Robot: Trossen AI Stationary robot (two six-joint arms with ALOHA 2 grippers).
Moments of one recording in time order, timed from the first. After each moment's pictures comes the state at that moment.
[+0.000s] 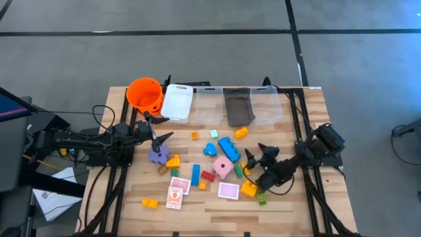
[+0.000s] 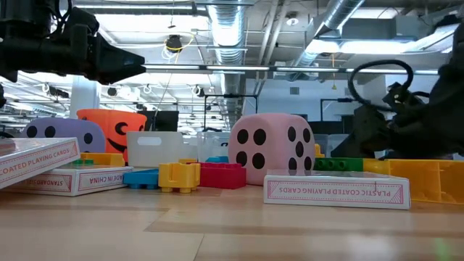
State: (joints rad) left arm 0.11 0.51 0.01 0.59 -0.24 0.11; right arm 0.56 1.87 0.49 -0.06 1.24 1.76
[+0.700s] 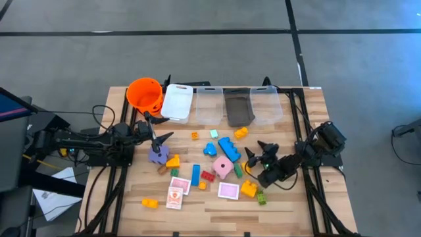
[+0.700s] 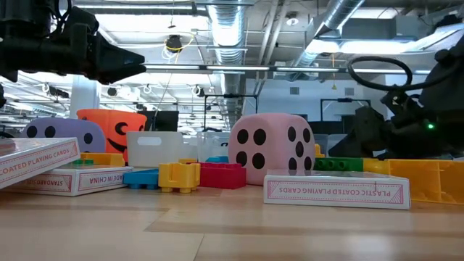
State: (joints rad) left arm 0.11 0.51 0.01 0.59 -0.24 0.10; right arm 0.53 1.86 0.35 0.23 1.24 1.54
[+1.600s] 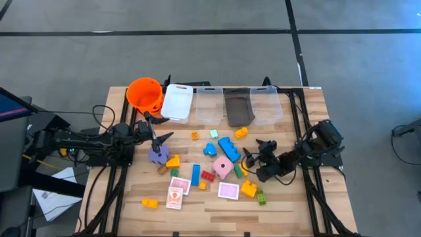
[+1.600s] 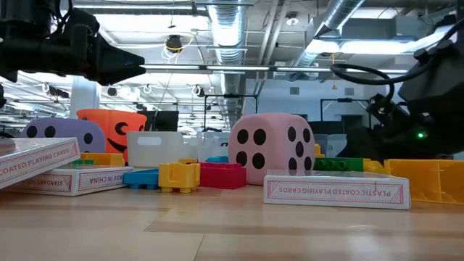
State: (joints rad) left arm 0.11 0.51 0.01 0.58 -0.24 0.09; right arm 0.44 1.87 0.33 0.46 1.12 1.17
